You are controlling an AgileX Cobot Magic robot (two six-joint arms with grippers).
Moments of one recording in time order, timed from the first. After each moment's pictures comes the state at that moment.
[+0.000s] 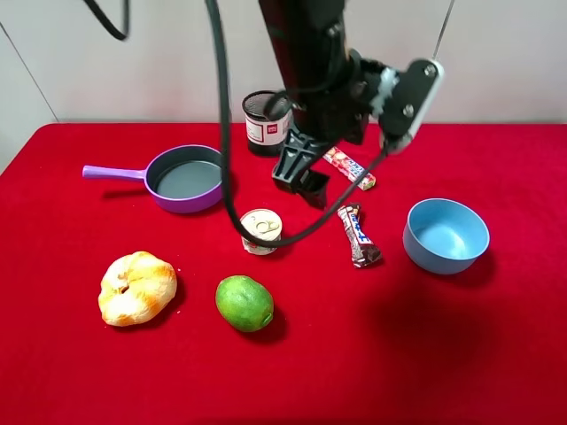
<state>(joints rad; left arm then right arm) -0.90 2.05 -1.79 -0.01 0.94 1.28 0.26 -0.01 -0.50 -0.08 1.01 -0.01</state>
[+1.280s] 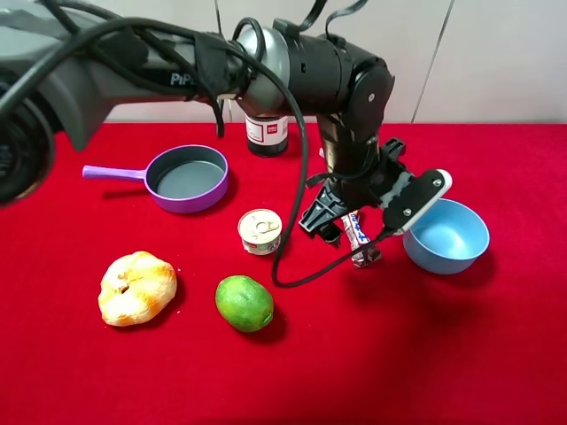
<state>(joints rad) -0.93 2.29 -1.84 0.00 0.76 1.51 0.26 -0.01 -0.50 -0.08 1.01 -0.01</state>
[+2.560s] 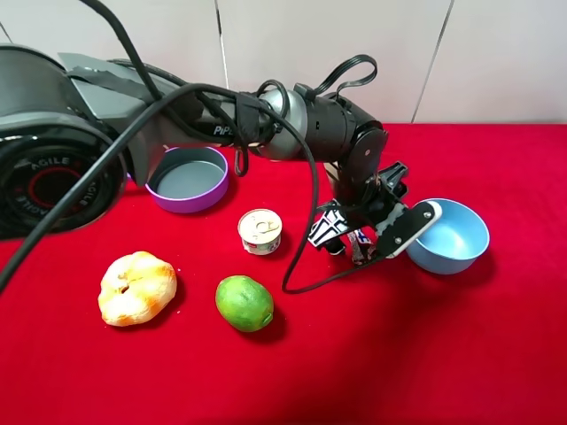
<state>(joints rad) -0.94 2.41 -1.84 0.05 0.56 1.56 0.26 -0.01 -0.50 -0.08 1.01 -0.01</state>
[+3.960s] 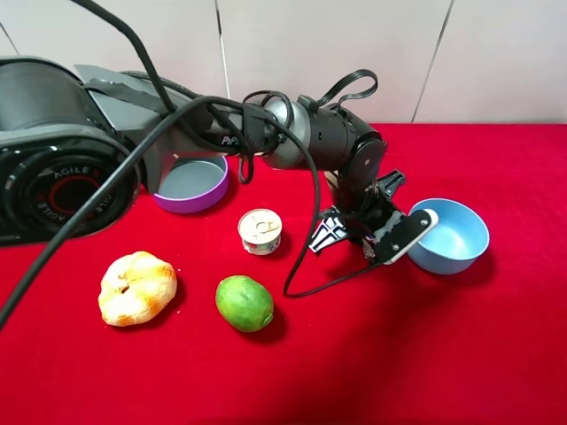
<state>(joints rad) -0.94 2.44 -1.85 0.05 0.56 1.56 0.26 -0.01 -0.50 -0.08 1.01 -0.01</state>
